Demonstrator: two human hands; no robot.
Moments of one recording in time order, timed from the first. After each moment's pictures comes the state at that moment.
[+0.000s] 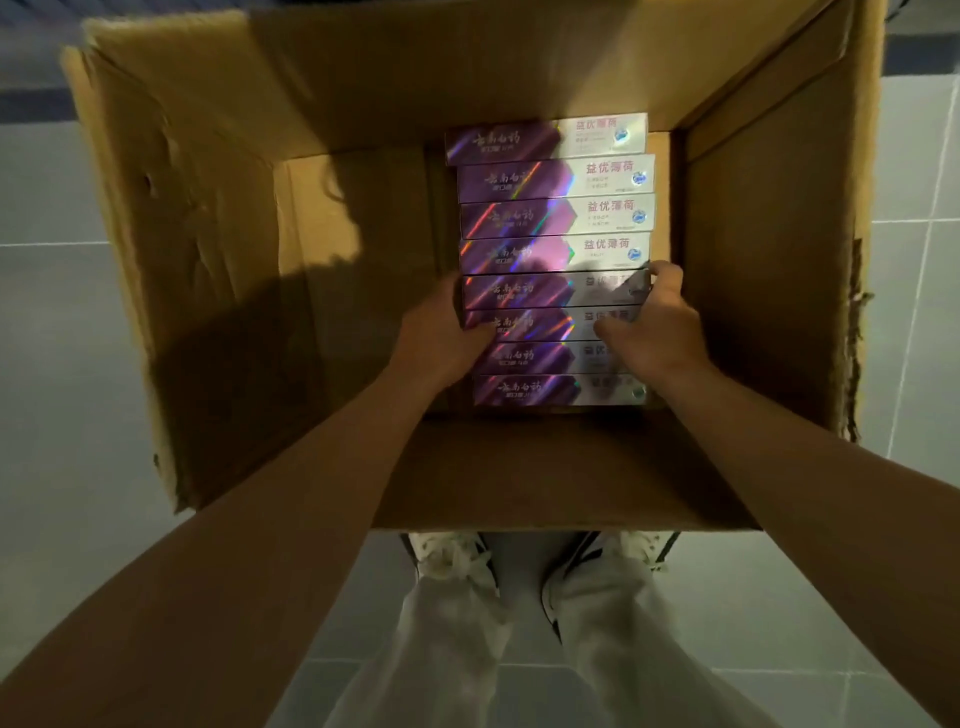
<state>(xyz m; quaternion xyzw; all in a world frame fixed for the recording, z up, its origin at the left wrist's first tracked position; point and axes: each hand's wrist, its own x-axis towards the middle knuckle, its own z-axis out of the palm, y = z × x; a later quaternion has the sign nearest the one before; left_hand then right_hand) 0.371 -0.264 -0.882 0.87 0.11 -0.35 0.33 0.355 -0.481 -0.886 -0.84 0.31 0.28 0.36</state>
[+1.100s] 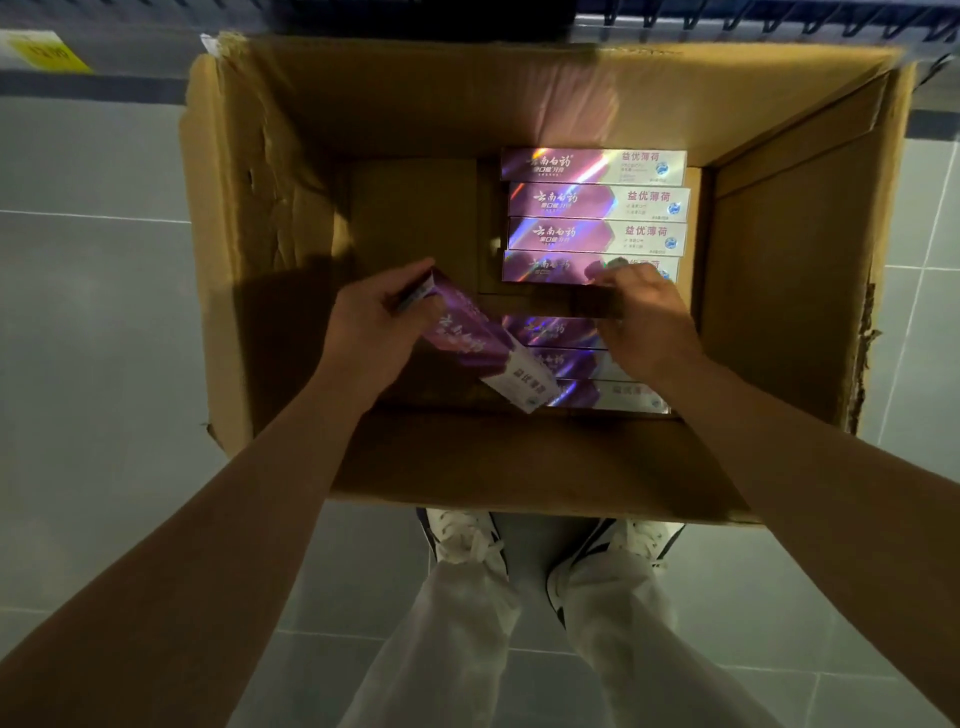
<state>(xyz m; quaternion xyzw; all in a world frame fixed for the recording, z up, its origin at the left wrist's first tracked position) 0.373 -0.182 -0.808 0.79 0.24 -0.25 0.51 0.373 -0.456 -0.885 -0.95 -0.03 0.20 0.24</state>
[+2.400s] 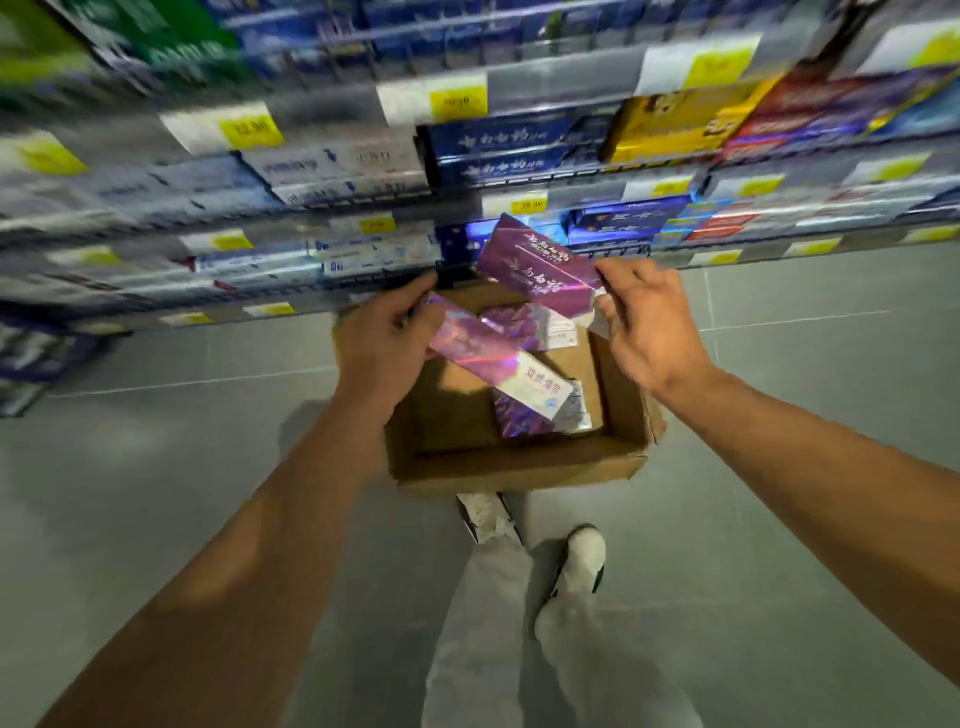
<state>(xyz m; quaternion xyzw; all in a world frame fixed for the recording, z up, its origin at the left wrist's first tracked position) 0.424 -0.199 -0.430 0.80 0.16 -0.19 0.55 0.405 -0.466 -0.469 -0.97 0.00 0.04 0.25</state>
